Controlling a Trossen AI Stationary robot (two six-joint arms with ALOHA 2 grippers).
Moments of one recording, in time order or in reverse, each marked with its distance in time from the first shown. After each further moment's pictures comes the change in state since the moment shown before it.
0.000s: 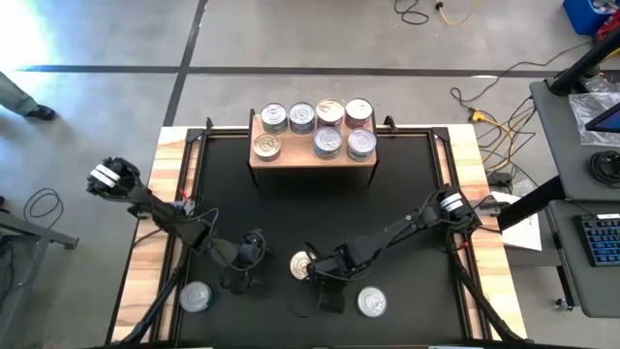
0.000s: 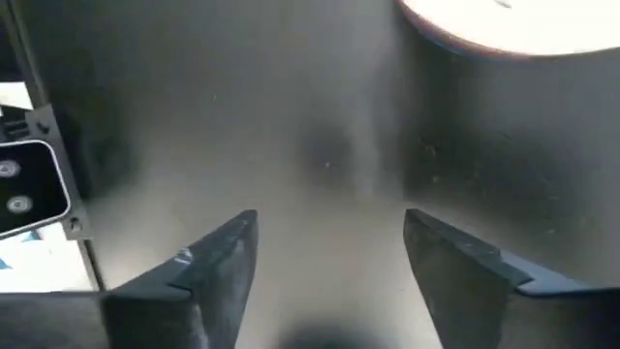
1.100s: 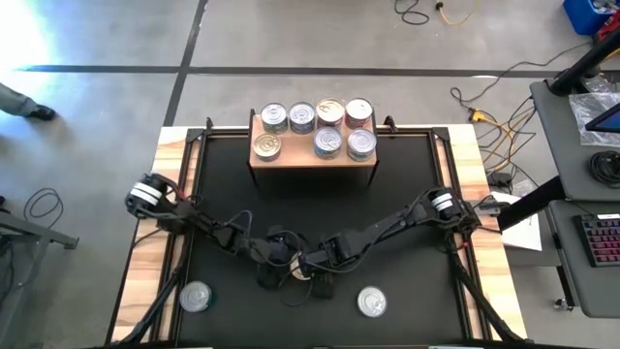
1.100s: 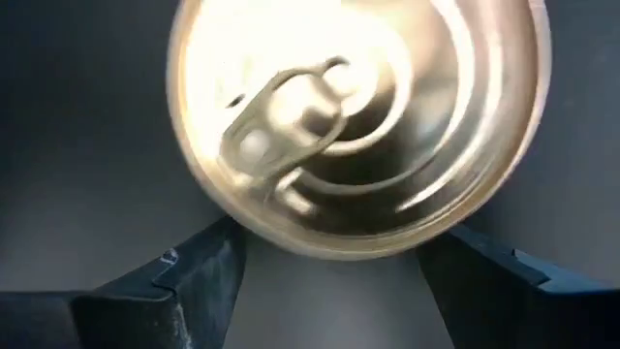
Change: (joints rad) left arm 0.183 0.422 0.163 0.107 0.050 0.144; right arm -0.057 0.063 0.072 -0.011 0.212 -0.173
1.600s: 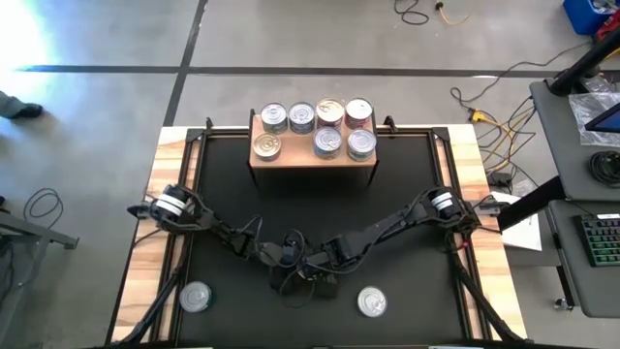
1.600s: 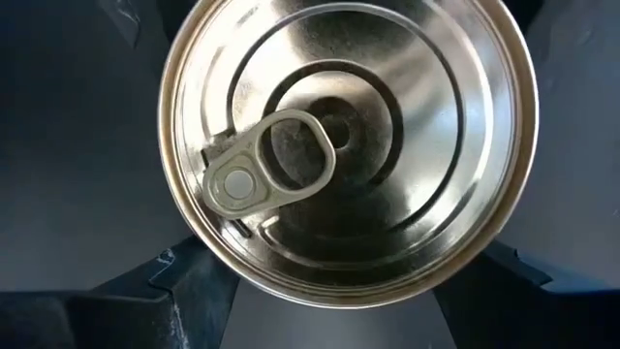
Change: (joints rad) left arm 0.000 0.199 0.127 0.267 0.018 -0.028; right arm -0.026 -0.002 -0.007 -0.006 0.088 -0.025
